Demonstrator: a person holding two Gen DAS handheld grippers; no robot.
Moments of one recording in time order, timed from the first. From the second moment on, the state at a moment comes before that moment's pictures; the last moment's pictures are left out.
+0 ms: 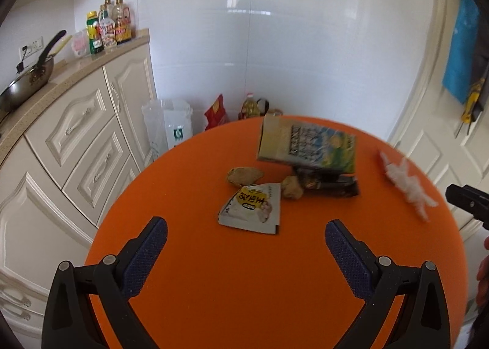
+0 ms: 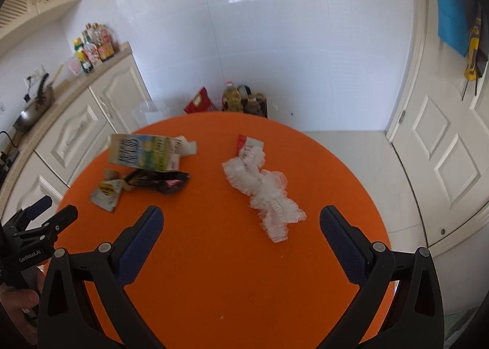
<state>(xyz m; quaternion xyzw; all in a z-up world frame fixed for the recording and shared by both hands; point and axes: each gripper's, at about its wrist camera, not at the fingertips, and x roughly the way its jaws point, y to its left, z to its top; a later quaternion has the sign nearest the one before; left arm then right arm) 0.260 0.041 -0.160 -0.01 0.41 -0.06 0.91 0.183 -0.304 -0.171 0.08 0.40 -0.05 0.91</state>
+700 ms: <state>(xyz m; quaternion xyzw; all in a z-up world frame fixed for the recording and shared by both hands) 0.434 -0.025 -0.206 0.03 0.43 -0.09 0.90 0.241 -0.310 -0.232 0.02 0.46 -0.04 0.89</state>
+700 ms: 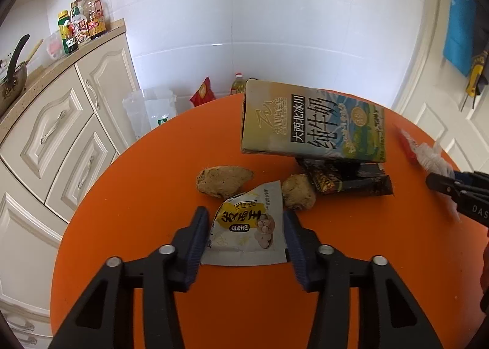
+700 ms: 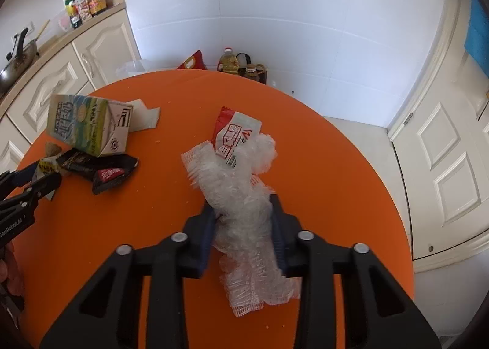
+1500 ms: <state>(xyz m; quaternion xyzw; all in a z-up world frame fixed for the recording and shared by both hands) 0.487 -0.076 -0.180 -0.04 0.39 -0.18 0.90 0.113 -0.305 -0.178 0.10 0.40 0.00 0.91</state>
